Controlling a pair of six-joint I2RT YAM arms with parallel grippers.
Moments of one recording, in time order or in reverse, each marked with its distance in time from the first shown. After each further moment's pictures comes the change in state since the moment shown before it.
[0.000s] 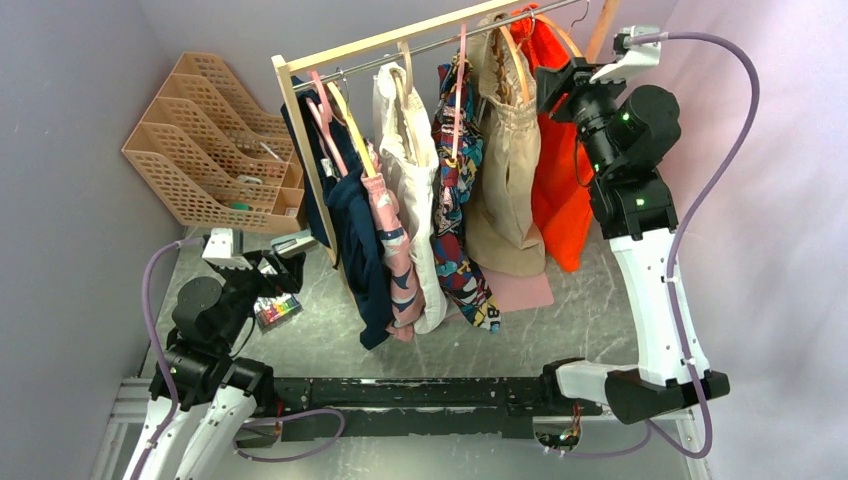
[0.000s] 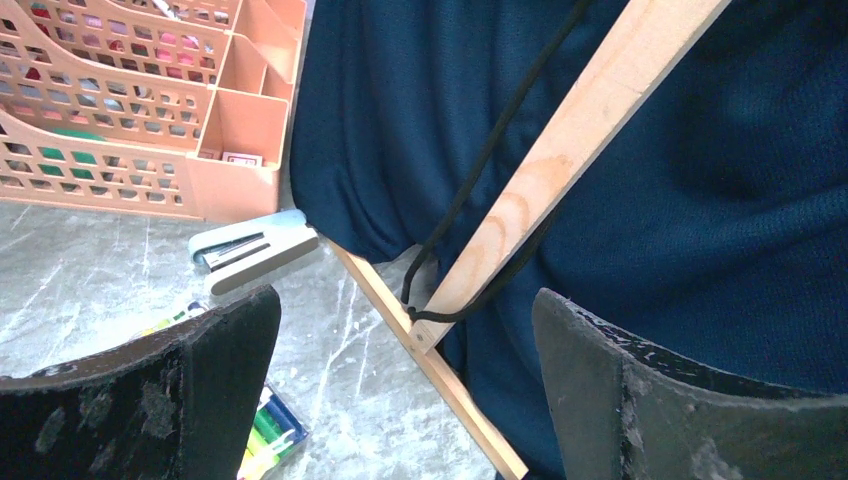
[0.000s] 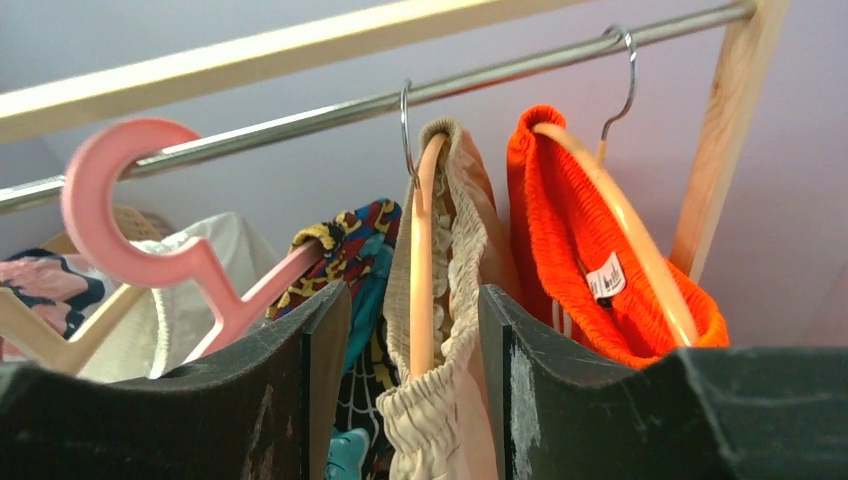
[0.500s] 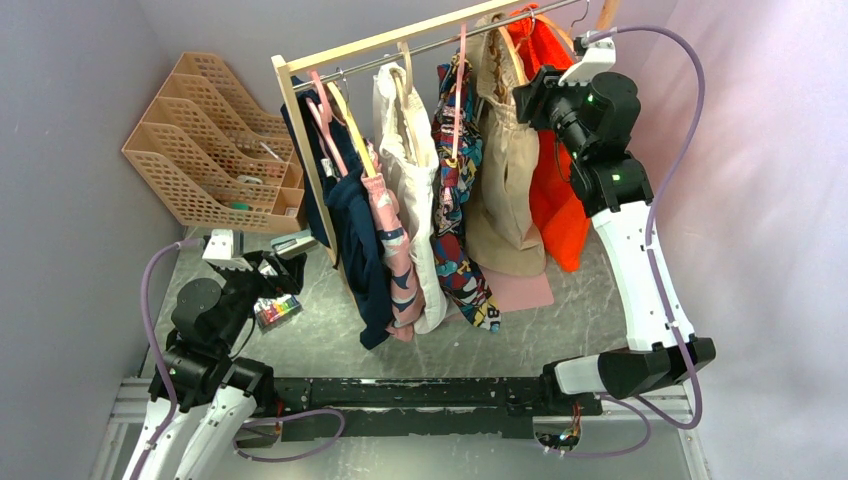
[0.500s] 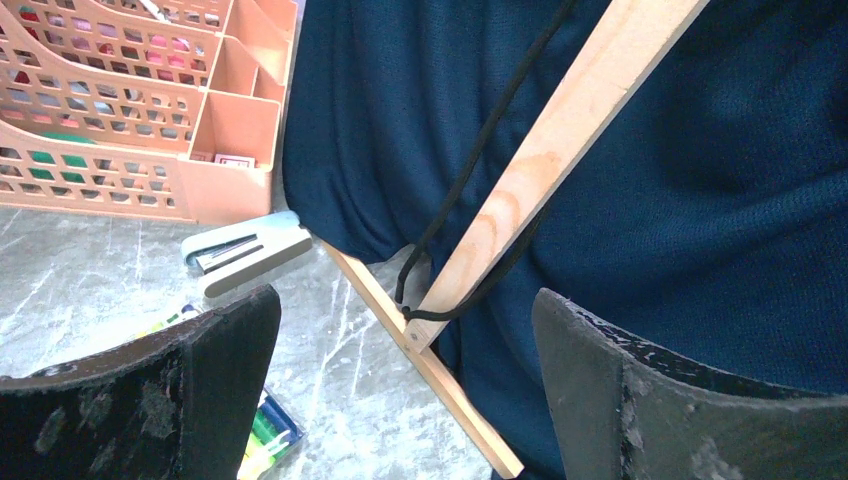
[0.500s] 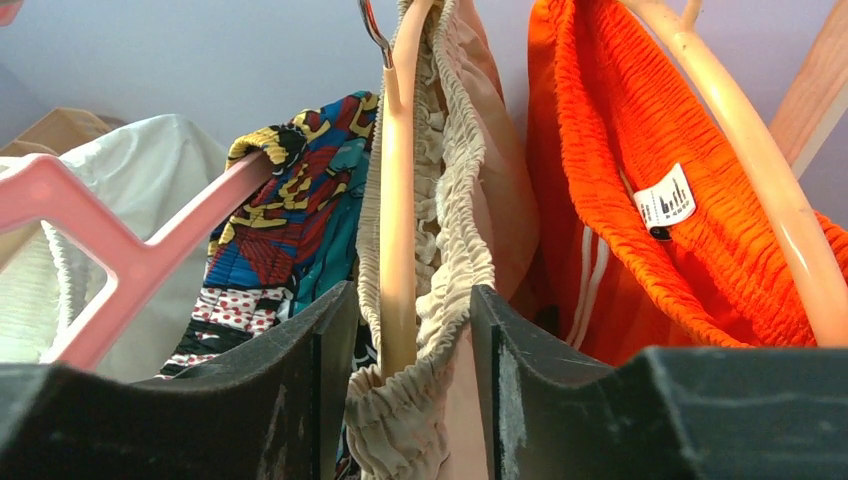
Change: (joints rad) left arm -0.010 -0.009 -0.001 0.000 0.010 0.000; right arm 0.000 0.115 0.004 -0.121 -0.046 0.017
